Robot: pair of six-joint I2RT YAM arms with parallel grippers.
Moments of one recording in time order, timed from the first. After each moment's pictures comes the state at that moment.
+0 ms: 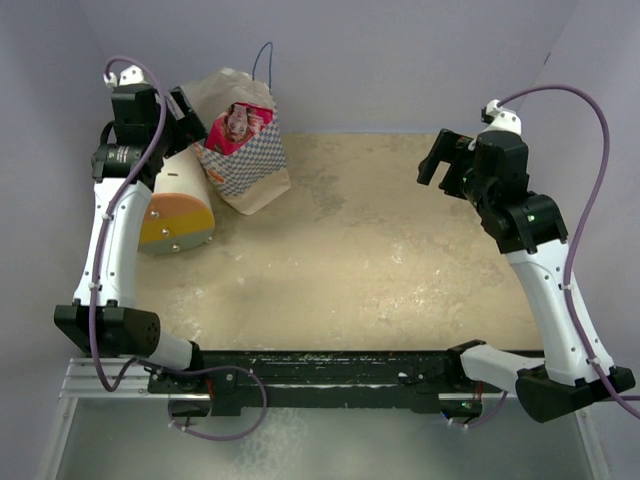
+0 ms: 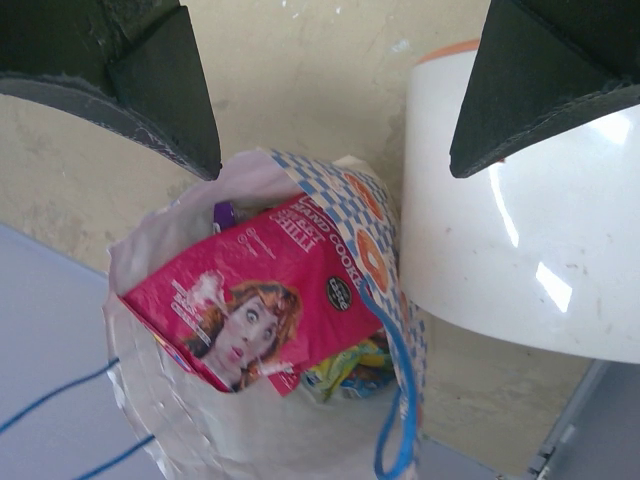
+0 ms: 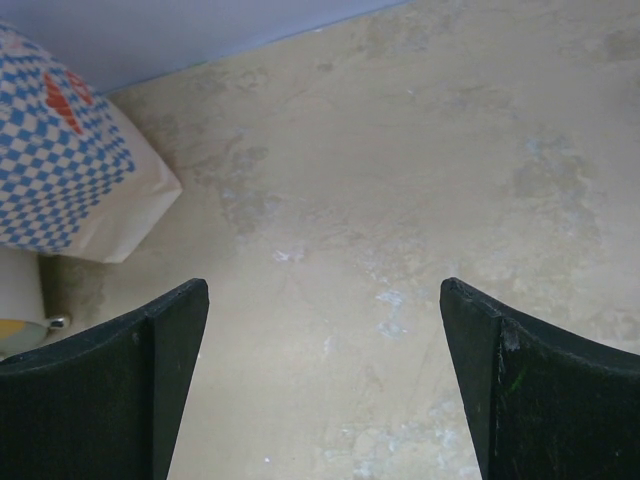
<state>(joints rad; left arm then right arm) -0.02 1.48 1.76 -0.73 -0.13 -0.48 0.31 1.16 1.55 -0.82 0.25 0.43</state>
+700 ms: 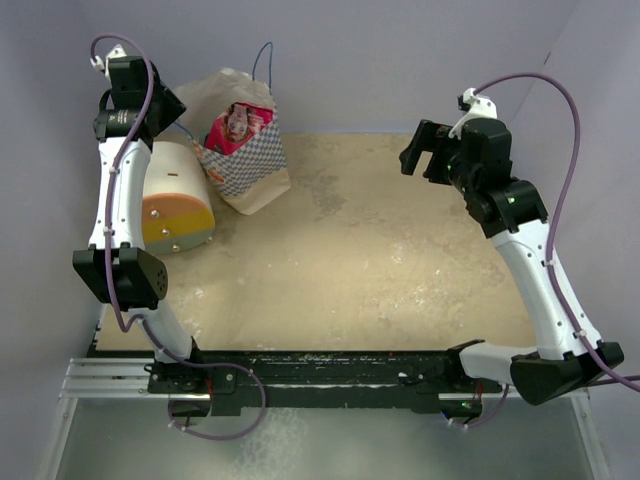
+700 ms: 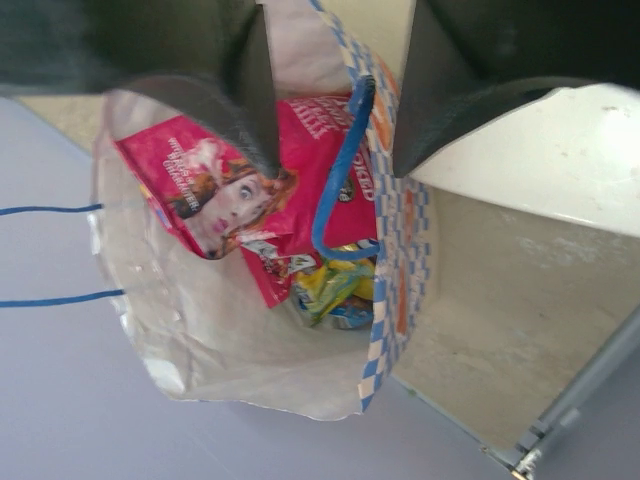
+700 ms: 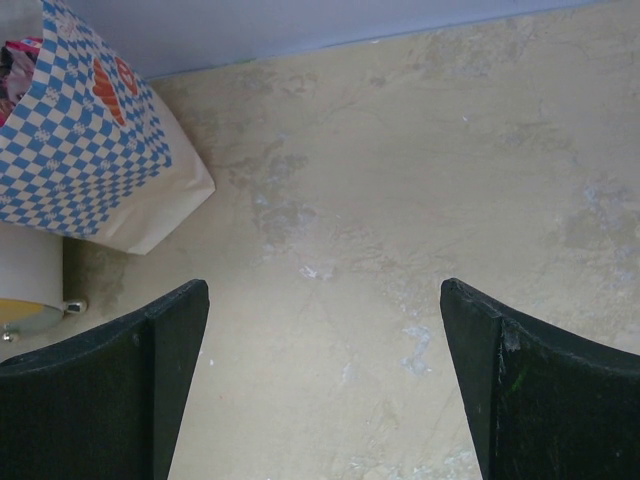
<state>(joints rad) 0.08 1.79 2.05 -0.72 -0.12 -0.61 0.31 1.25 1.54 -0.69 0.14 0.37</state>
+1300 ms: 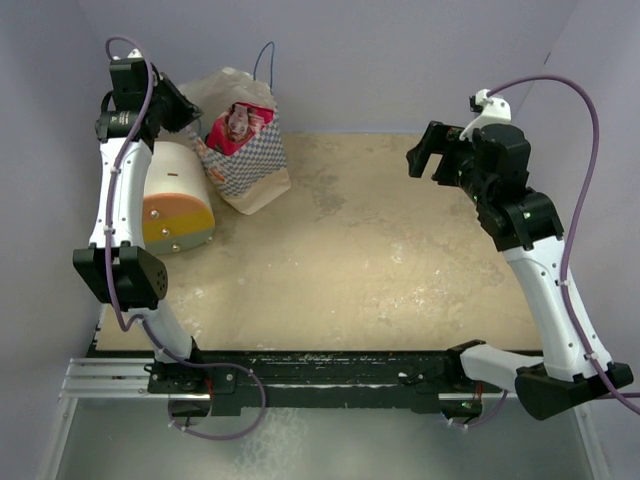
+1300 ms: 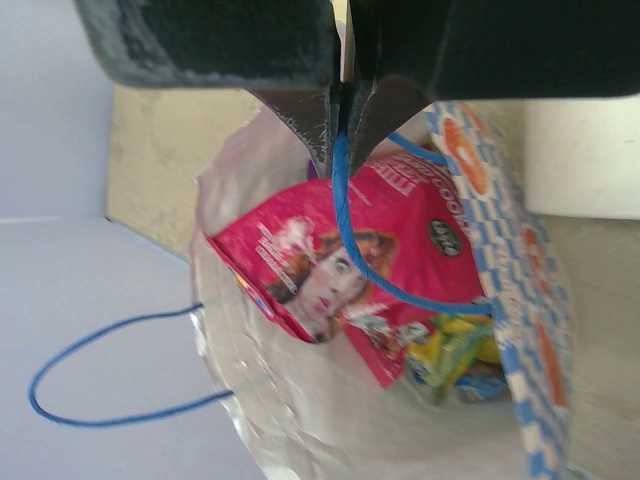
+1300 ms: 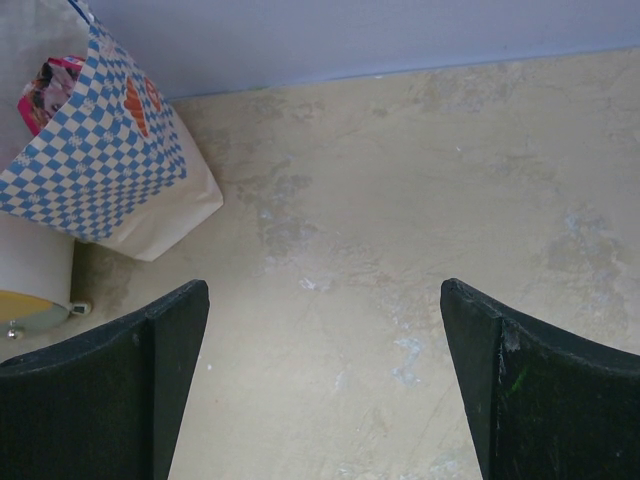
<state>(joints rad) 0.08 1.79 2.01 -0.69 0.24 -0.65 0.31 1.17 1.54 -0.69 0.13 0.32</state>
